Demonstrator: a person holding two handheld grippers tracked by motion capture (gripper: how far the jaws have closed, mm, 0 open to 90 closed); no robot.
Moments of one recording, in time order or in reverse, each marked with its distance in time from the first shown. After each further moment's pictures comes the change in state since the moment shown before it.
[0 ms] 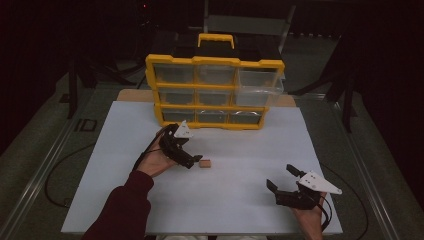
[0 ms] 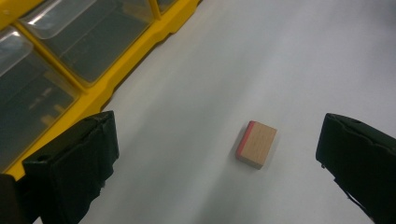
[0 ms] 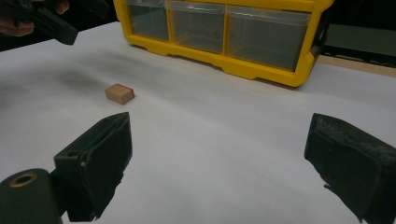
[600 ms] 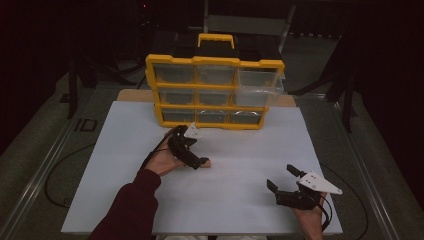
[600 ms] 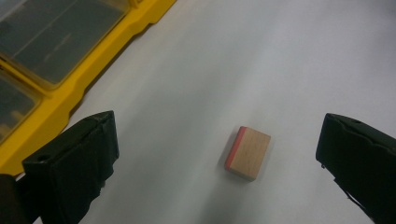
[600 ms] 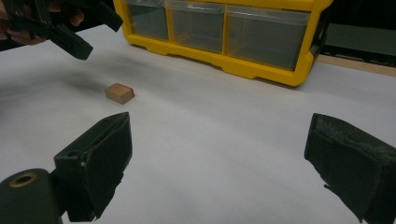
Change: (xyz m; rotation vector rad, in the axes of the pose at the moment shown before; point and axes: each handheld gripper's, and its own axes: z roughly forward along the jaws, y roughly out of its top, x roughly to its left) left arm -0.004 0.006 0.024 0.054 -0.049 0.004; right arm -0.001 0.000 -0.001 0.002 0.001 0.000
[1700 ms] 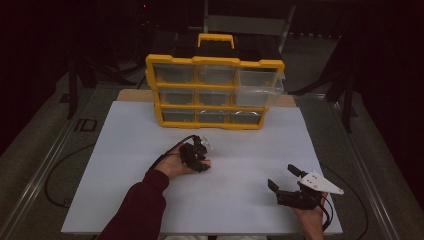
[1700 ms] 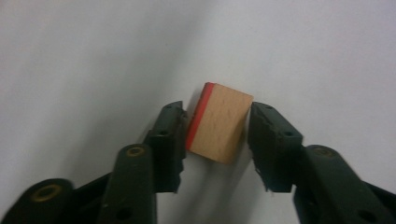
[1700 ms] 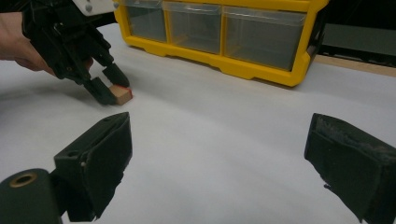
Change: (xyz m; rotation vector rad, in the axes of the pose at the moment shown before) left arm -0.012 -0.004 0.046 0.240 -0.106 0.026; right arm -0.002 0.000 -0.002 -0.004 -0.003 0.006
